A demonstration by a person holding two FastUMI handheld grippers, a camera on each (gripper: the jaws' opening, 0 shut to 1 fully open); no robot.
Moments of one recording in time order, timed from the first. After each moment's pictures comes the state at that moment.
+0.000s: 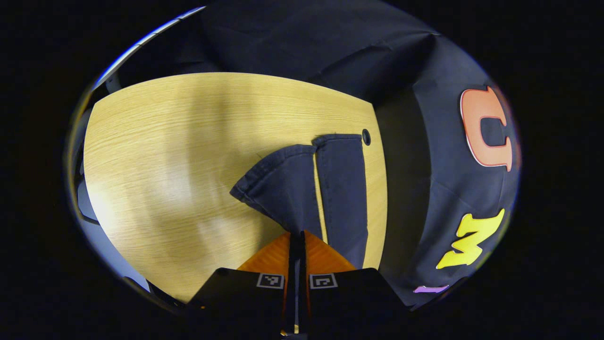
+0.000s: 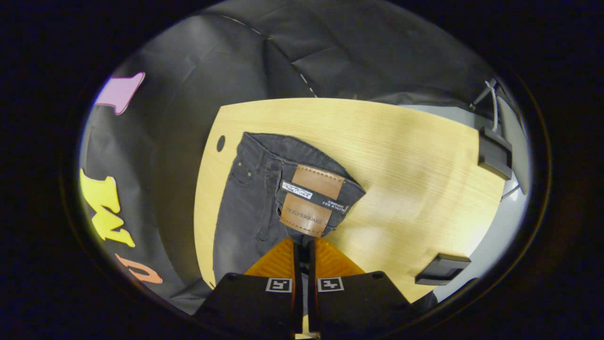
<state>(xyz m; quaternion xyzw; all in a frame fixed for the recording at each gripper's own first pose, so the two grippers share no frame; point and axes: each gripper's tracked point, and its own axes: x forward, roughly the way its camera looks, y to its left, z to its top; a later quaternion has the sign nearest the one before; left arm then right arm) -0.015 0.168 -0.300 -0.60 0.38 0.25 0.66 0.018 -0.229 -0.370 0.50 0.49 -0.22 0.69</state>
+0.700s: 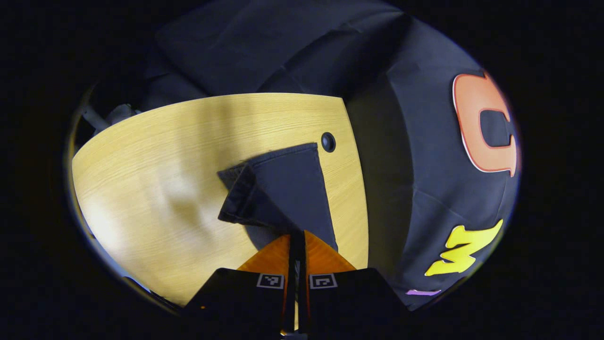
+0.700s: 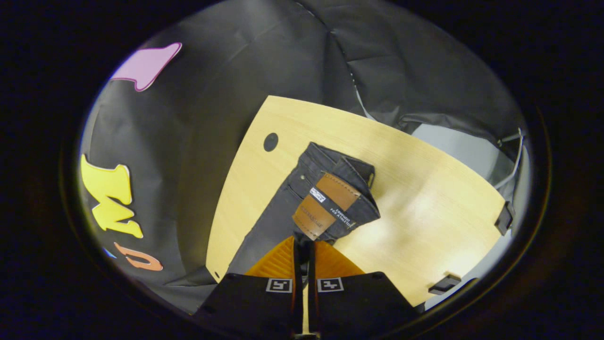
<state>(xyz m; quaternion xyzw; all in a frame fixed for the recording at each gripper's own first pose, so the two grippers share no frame) 0.122 0.196 -0.276 -0.57 0.41 0.21 0.68 0.082 -0.228 -0.338 0.45 0.52 -0.14 0.71</state>
